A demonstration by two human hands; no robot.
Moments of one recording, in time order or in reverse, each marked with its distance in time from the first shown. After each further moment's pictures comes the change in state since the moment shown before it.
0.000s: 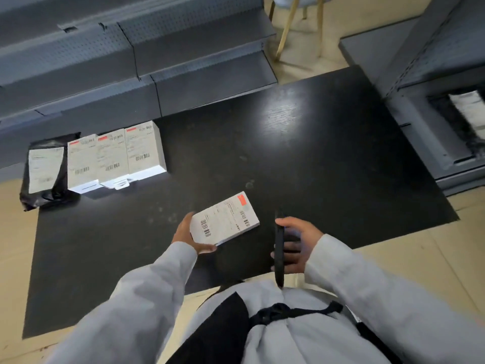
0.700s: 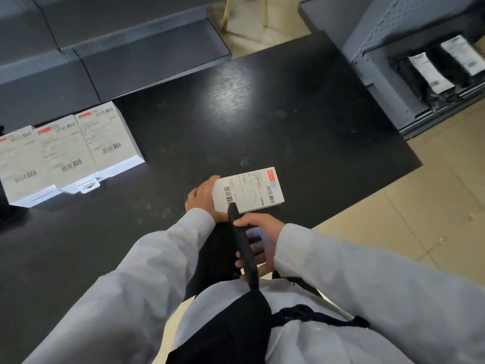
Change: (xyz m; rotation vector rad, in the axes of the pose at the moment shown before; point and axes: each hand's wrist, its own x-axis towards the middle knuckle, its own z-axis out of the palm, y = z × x) left_hand 0.056 0.031 -0.010 0.328 -0.198 0.452; right_hand 0.026 0.043 0.117 -0.030 -0.035 0.181
